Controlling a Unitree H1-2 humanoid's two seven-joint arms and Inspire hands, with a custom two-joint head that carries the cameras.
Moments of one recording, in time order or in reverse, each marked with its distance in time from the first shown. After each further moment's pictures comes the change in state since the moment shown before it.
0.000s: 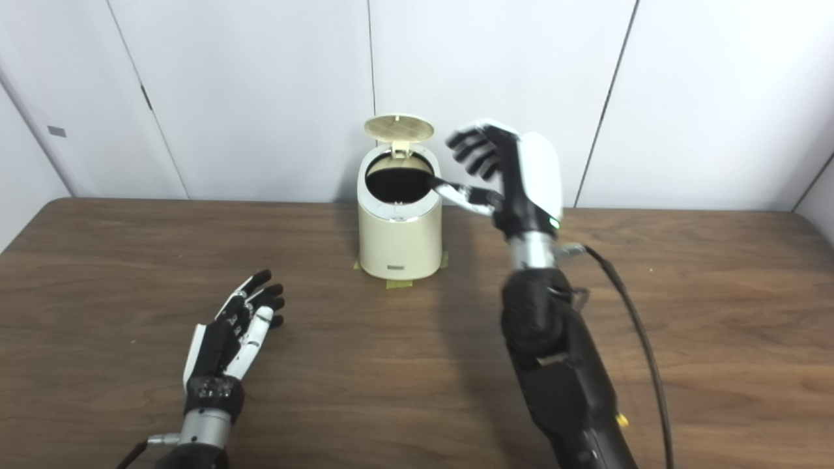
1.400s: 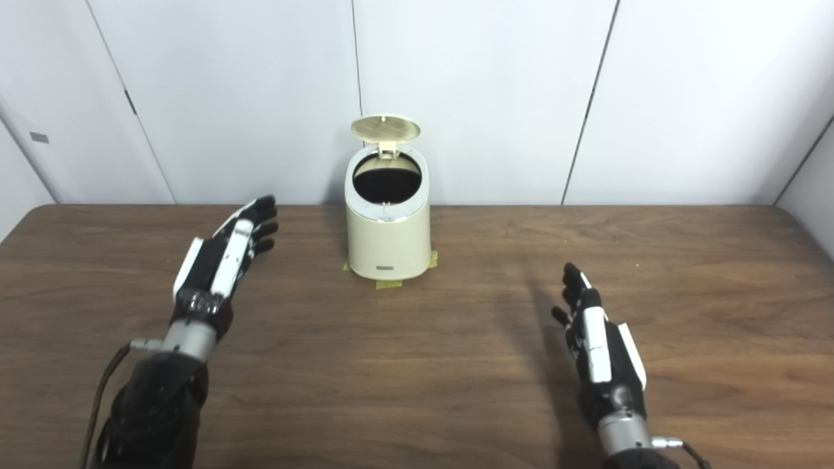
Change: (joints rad) left arm -0.296 0.131 -0.022 -0.003 -0.014 0.219 -0.101; right arm 0.536 0.018 -0.215 -0.293 0.584 0.046 0.283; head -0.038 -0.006
